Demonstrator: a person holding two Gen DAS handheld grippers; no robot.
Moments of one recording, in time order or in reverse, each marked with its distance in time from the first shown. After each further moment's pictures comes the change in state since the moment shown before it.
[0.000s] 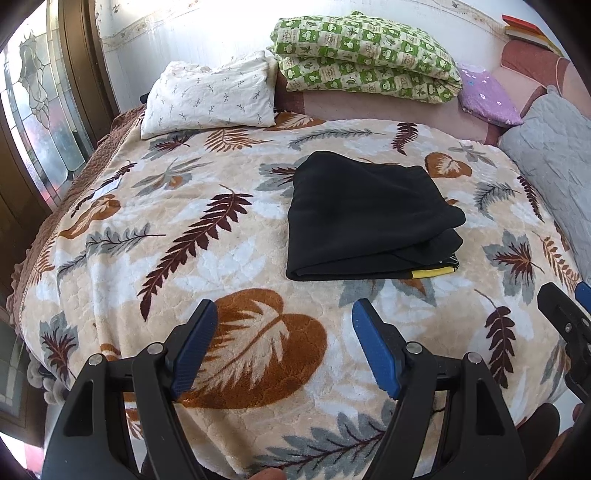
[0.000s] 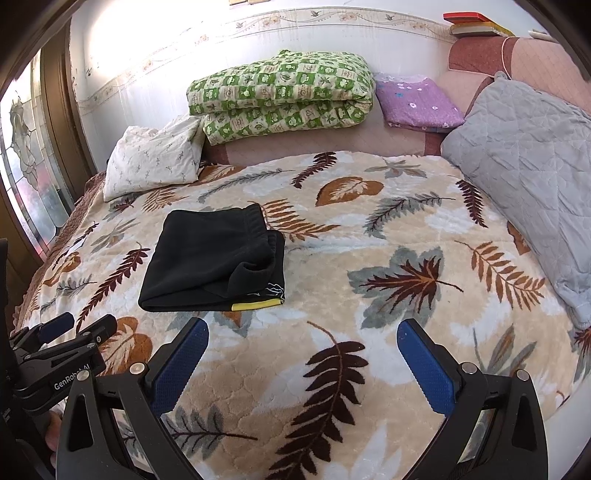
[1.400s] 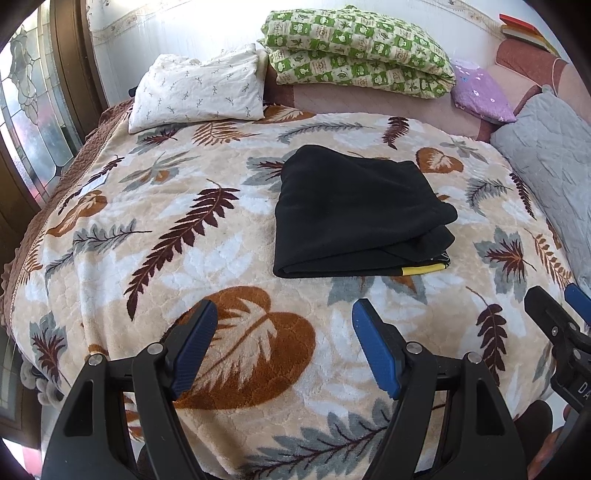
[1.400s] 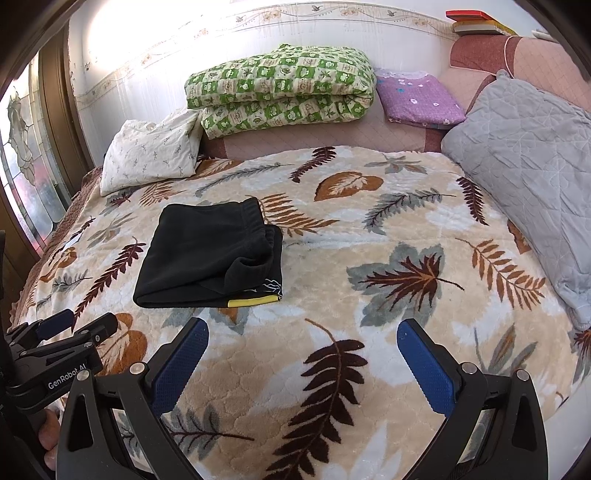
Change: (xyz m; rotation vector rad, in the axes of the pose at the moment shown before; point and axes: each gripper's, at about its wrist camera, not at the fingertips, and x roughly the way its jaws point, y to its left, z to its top) left arm 0.006 0.001 0.005 0.003 0.025 -0.062; right arm 0.008 0.001 0.001 -0.007 0.018 -0.007
